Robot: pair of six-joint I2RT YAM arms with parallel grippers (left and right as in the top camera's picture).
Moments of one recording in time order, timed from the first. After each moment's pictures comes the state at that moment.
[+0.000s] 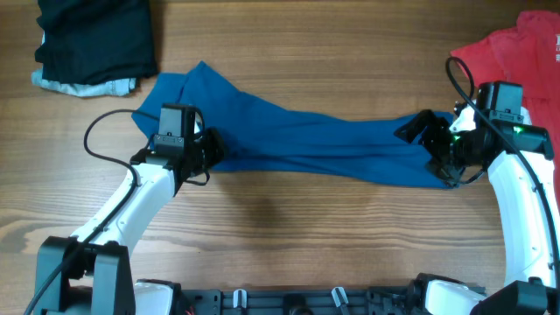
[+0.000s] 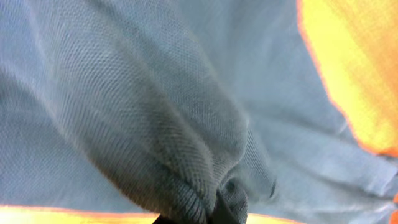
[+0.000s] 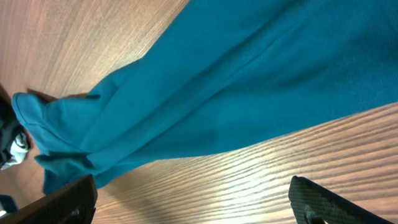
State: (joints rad) left arm -0.16 1.49 0.76 -0.28 0.26 -0.71; right arm -0.20 1.37 1.08 -1.00 -0.40 0.53
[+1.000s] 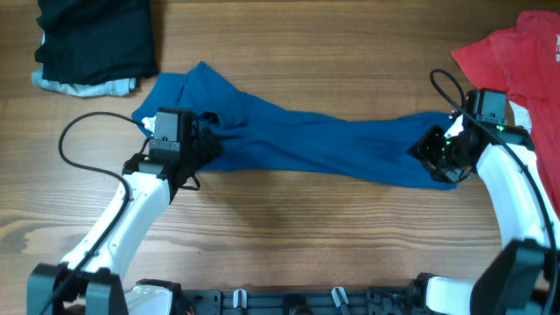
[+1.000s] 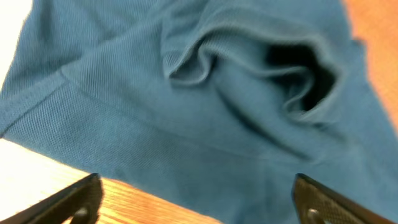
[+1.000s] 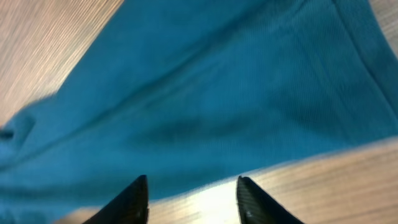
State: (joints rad) left arm -0.16 1.40 0.76 -0.42 -0.05 -0.70; right arm -0.21 1.49 0.97 -0.82 -0.25 0.48
